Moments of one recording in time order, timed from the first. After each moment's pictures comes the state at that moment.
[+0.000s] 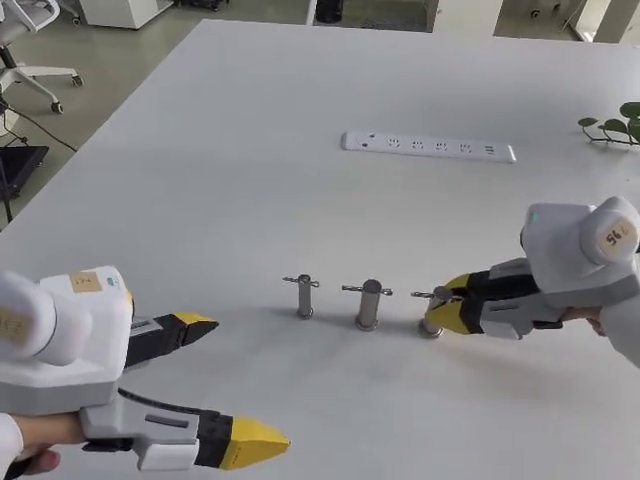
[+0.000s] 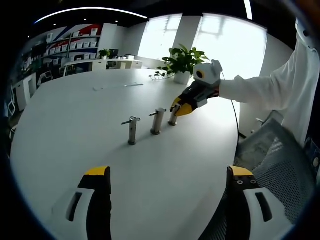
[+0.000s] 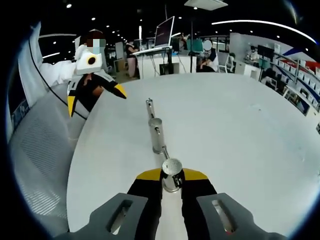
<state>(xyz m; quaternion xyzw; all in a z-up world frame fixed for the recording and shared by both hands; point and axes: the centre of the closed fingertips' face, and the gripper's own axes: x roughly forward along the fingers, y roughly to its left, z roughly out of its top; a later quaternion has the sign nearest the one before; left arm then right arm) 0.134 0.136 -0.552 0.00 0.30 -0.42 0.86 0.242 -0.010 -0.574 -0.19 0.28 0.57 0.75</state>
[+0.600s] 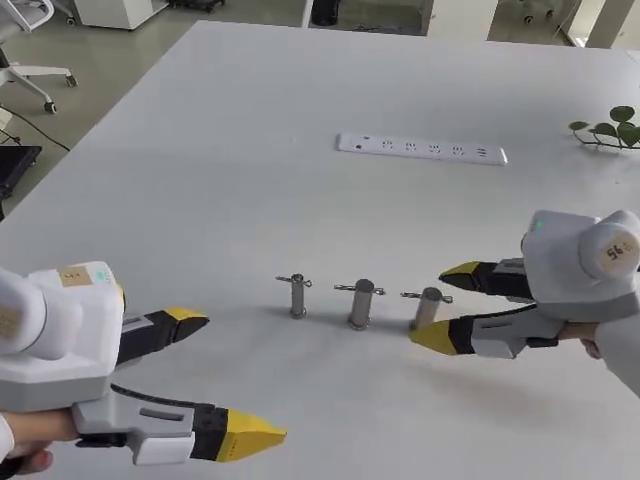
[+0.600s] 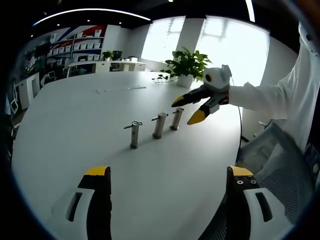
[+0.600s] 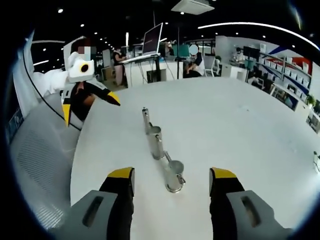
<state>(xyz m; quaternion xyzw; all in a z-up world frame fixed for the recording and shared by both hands) 0.138 0.139 -0.540 -0.01 0.29 -0.41 0.87 0.237 -0.015 -0.551 -0.16 0.26 0.52 0.80</state>
